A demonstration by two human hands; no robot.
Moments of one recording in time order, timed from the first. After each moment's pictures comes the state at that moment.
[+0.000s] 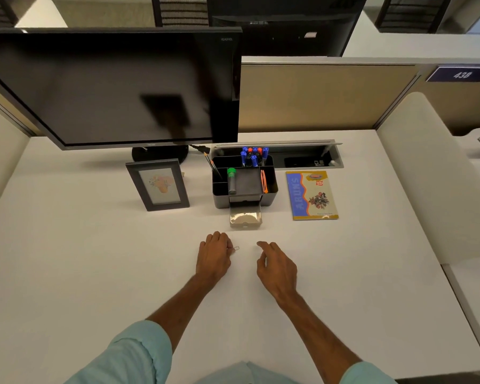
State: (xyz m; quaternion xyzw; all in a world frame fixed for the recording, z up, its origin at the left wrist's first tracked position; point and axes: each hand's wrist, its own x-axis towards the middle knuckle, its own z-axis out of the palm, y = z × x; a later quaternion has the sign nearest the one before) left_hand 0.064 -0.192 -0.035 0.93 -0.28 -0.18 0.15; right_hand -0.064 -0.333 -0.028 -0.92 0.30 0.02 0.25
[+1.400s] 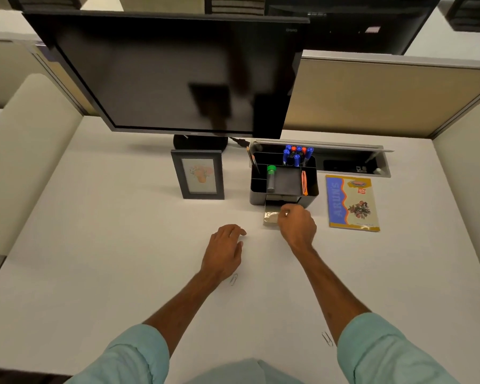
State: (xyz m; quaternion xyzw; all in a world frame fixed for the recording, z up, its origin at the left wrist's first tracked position) left_hand 0.081 -0.129 -0.034 0.92 -0.28 -0.13 0.23; right_hand 0.062 -0.349 0.001 -0.89 0.37 0.00 0.28
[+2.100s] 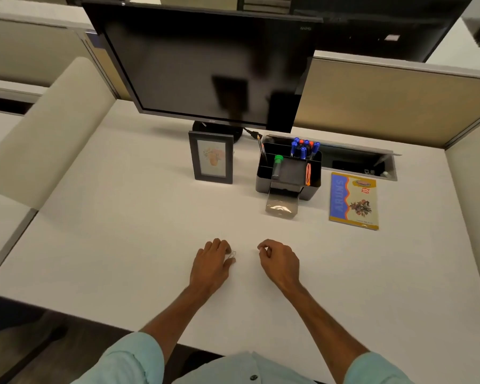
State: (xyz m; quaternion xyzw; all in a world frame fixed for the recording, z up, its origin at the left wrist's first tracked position) left_hand -0.014 -0.087 -0.030 0.96 -0.18 -0.14 0.14; right_hand -0.062 -0.287 -0.011 -0.91 0.23 0.09 0.33
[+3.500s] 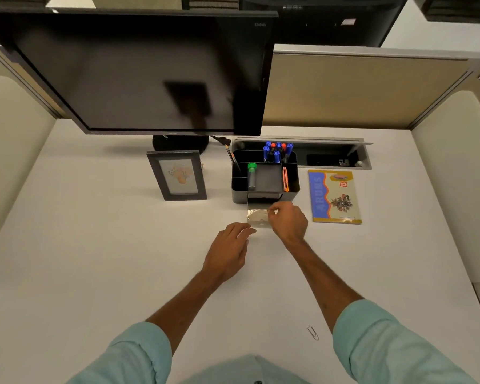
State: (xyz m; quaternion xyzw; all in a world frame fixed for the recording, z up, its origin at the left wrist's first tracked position) left_hand 0.067 -0.176 -0.037 0.89 -0.37 -0.12 0.22; right_hand 0.056 -0.375 0.005 -0.89 0.37 0.04 0.26
